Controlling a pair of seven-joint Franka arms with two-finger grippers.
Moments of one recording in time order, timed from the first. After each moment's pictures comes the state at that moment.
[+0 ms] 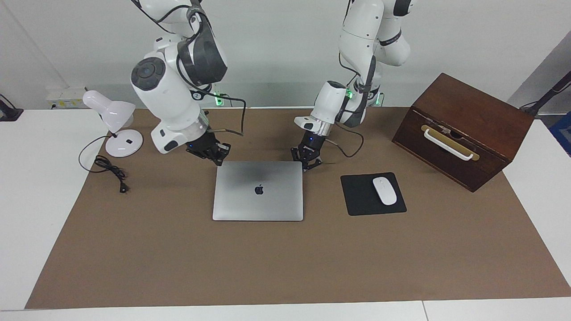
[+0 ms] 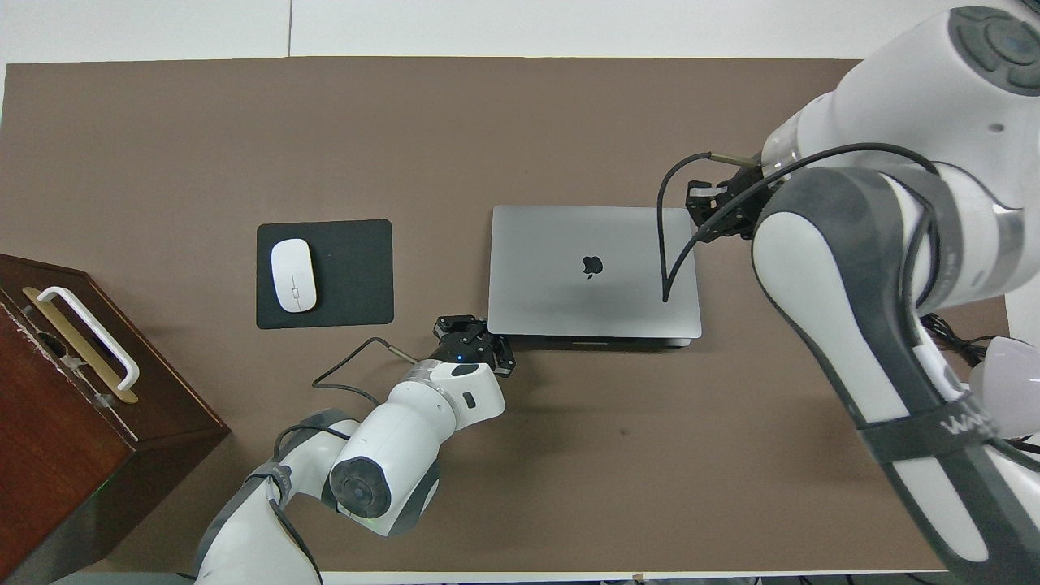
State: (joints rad) left arm -0.72 0.28 -0.03 -2.48 -0.20 3.49 0.09; right arm 0.35 0.20 -0.17 -1.58 0.22 1.77 0.39
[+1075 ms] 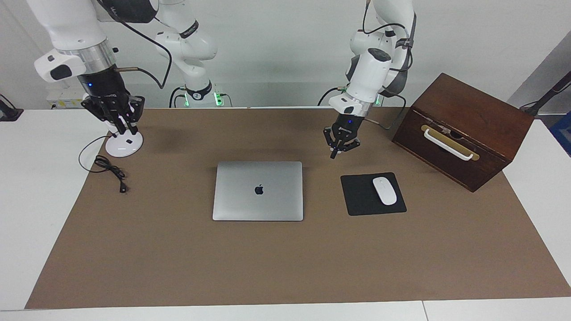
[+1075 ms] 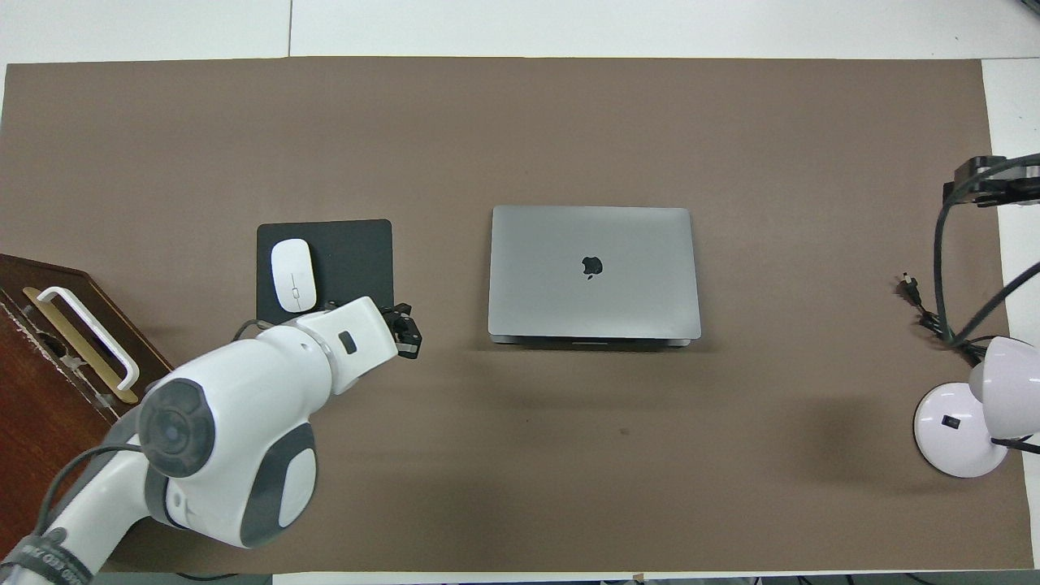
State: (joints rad) left arm -0.47 -0.18 0.00 -2.40 -0.25 2.61 0.15; right arm -0.17 -0.02 0.14 -1.54 0.00 1.67 0.03
